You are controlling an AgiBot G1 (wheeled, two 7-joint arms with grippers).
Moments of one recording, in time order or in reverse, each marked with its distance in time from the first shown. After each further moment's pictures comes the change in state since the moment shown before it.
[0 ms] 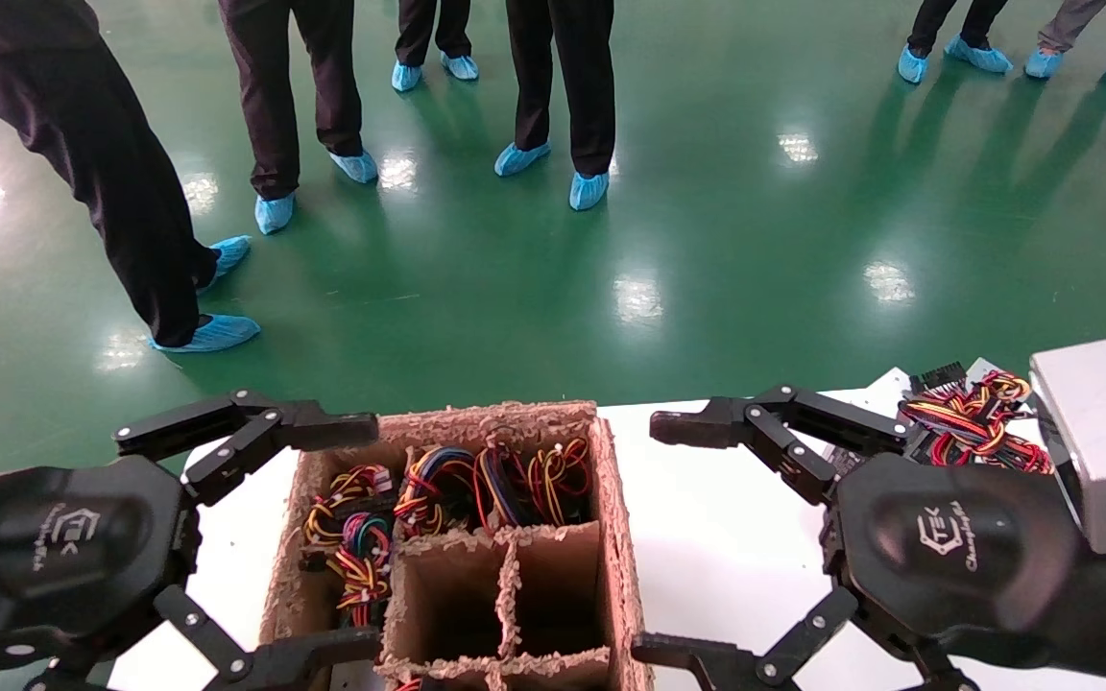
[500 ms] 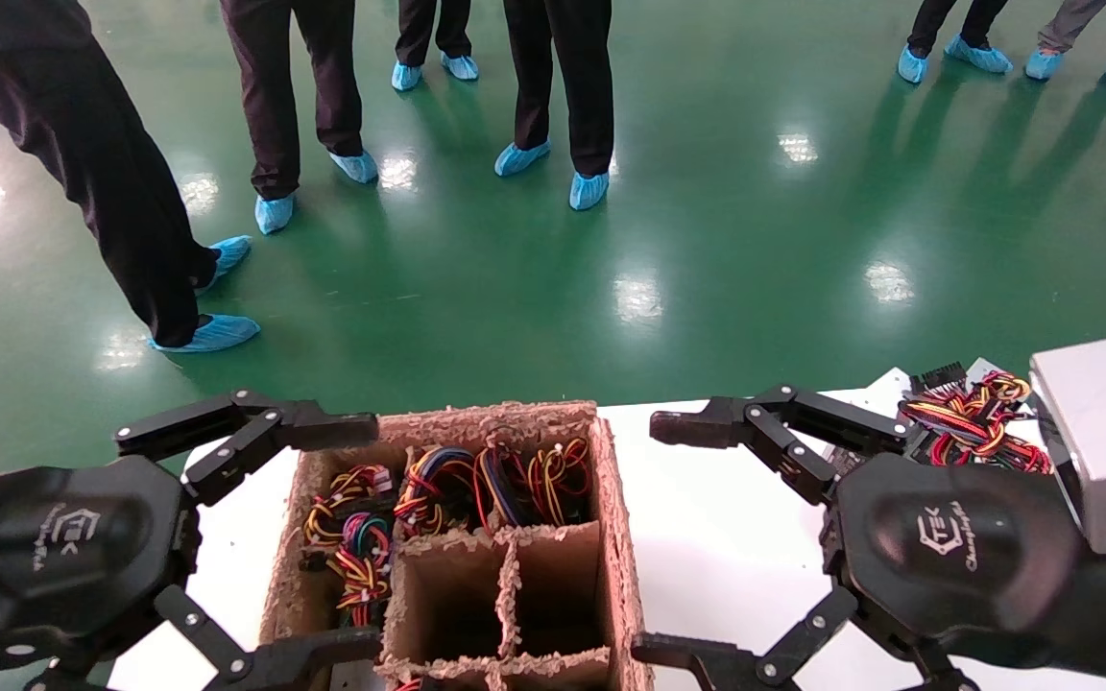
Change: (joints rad) left arm 0.000 0.000 0.000 0.000 0.000 0.000 0.000; right arm 0.000 0.000 0.000 0.000 0.000 0.000 0.000
